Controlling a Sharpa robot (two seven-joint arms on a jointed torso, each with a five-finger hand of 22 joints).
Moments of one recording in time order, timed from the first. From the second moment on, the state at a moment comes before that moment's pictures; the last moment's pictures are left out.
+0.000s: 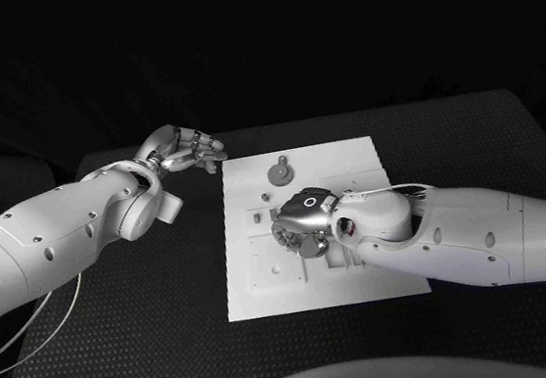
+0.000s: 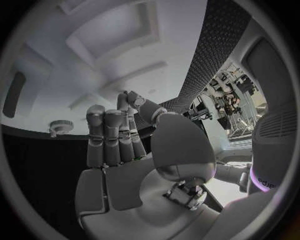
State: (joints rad) left arm 1.20 -0.78 -0.07 1.19 -0.57 -0.22 0.24; left_hand 1.12 -0.07 0.47 -0.29 0.08 0.86 0.19 0.25 0.50 0.98 0.16 0.28 0.19 0.93 0.07 0.70 0.50 0.04 1.00 -0.03 0.20 1.04; right arm 1.08 -0.49 -0.14 1.38 -1.90 -0.17 -0.06; right_hand 1.20 -0.02 0.61 -0.30 0.05 0.96 0.11 0.38 0.54 1.25 0.04 0.21 0.42 1.20 -0.06 1.17 0.84 0.17 1.11 -0.04 1.02 1.31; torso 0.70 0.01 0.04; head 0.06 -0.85
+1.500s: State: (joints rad) left arm 1.20 -0.78 -0.07 1.19 -0.57 -0.22 0.24; left_hand 1.12 -0.07 0.47 -0.29 0.08 0.86 0.19 0.25 0.50 0.98 0.16 0.28 0.19 0.93 0.07 0.70 0.50 0.05 0.99 -0.03 0.19 1.04; right arm 1.07 -0.50 -0.14 1.35 -1.68 -0.22 -0.02; right_hand 1.20 -0.01 0.61 -0.29 0.05 0.96 0.11 0.37 0.54 1.25 0.04 0.21 0.42 1.20 -0.06 1.17 0.84 0.17 1.11 -0.04 1.02 1.31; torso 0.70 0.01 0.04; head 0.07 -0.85
